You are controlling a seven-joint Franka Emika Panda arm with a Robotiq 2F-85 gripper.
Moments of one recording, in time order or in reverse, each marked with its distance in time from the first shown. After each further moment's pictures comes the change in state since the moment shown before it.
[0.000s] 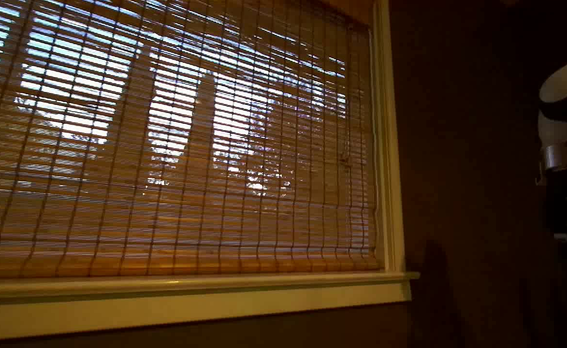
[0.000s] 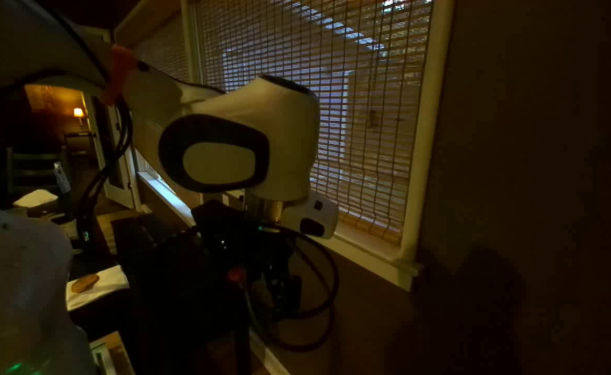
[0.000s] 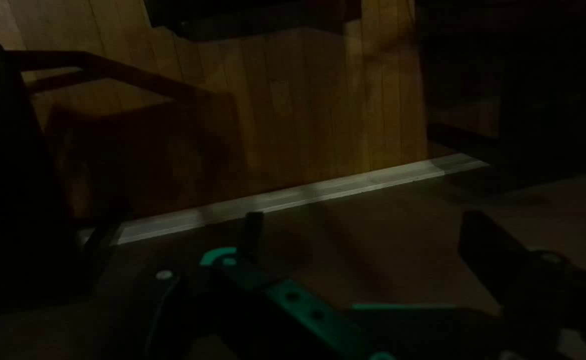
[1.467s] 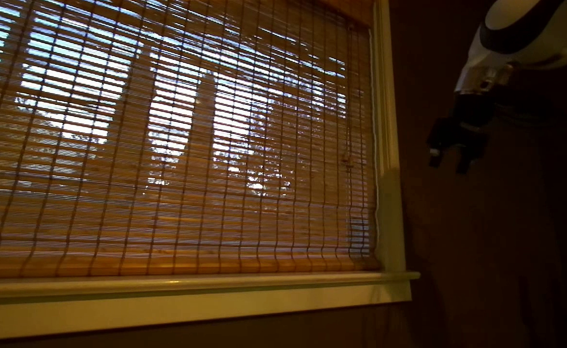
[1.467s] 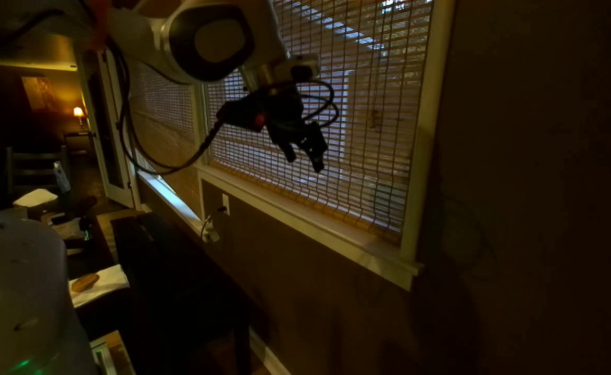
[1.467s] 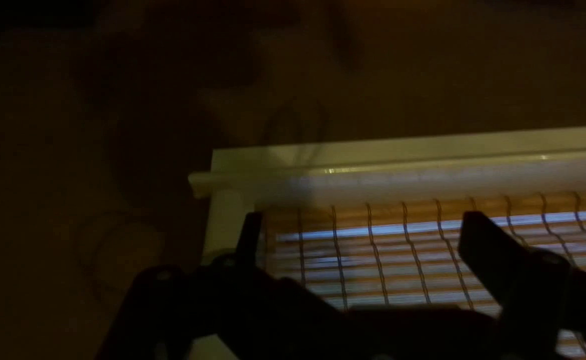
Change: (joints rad) arm 0.117 -0.012 0.317 0.270 0.055 0.238 0.248
